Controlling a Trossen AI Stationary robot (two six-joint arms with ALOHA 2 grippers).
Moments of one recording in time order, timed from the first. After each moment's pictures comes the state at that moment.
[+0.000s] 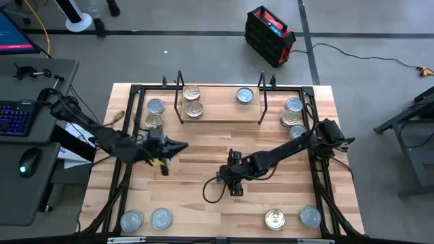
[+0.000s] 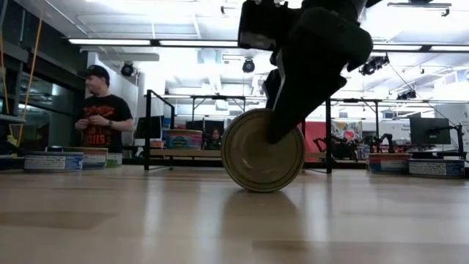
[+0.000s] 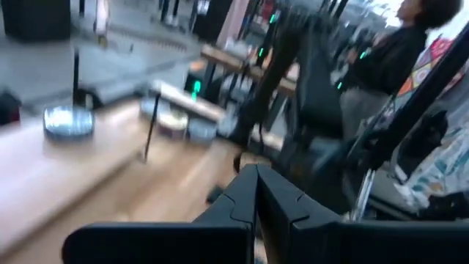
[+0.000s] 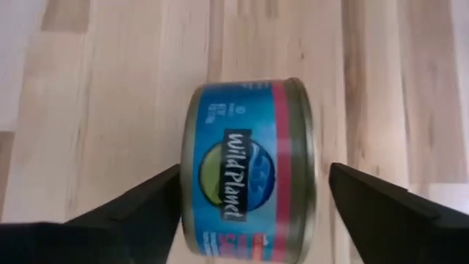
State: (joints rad) left arm -0.56 0.99 0.83 0.00 -0.80 -0.45; right arm 0.33 1.91 1.31 -0.49 0.17 0.24
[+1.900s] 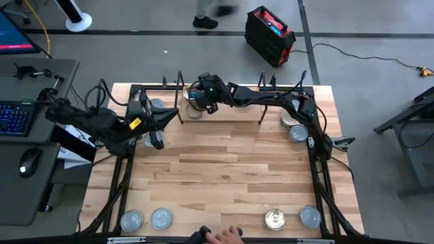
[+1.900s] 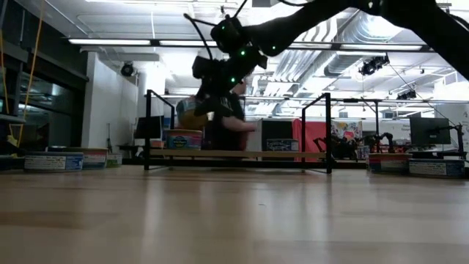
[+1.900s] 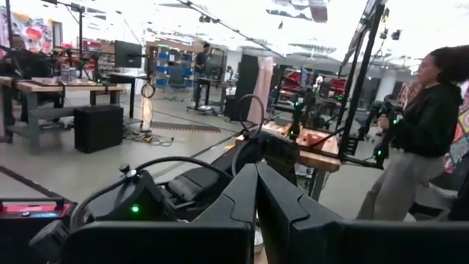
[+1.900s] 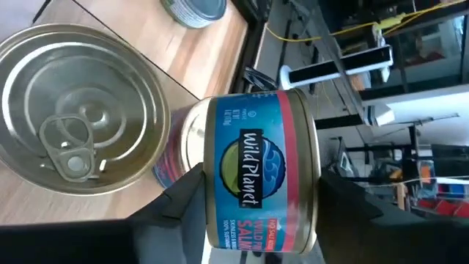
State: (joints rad) left arm -0.40 0.95 1.07 0.05 -0.81 -0.03; right arm -0.34 2.17 1.79 -0.15 0.19 -1.08
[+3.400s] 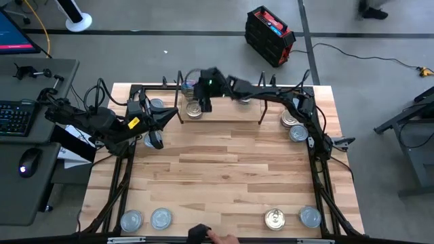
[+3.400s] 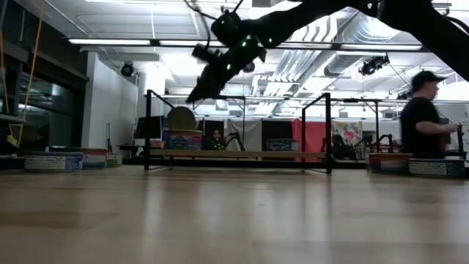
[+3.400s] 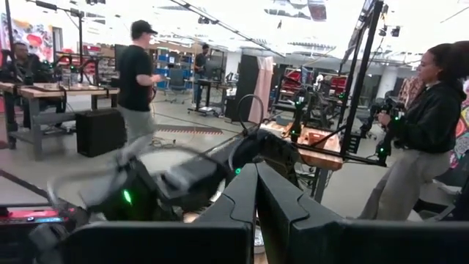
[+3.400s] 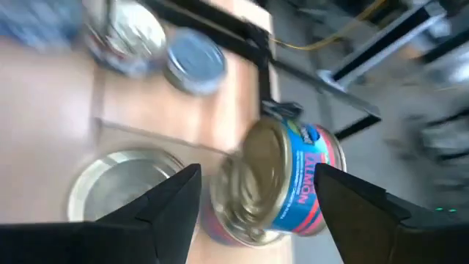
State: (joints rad) left arm -0.40 0.95 1.07 0.05 -0.81 -0.01; right arm -0.39 2.19 1.93 -0.29 -0.04 -0.63
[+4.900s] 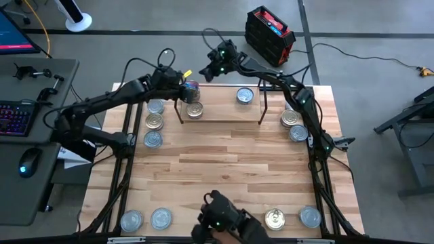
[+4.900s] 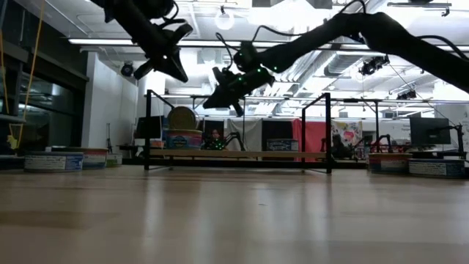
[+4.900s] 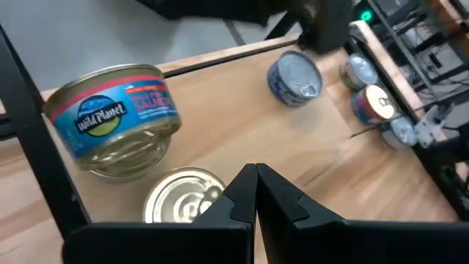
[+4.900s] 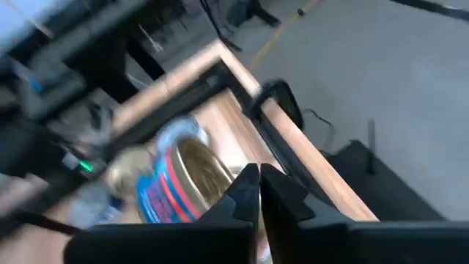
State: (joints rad) left arm 0.58 1.29 1.08 -0.49 -0.01 -0.56; right arm -0.66 2.35 2.13 -0.28 -0.48 0.26
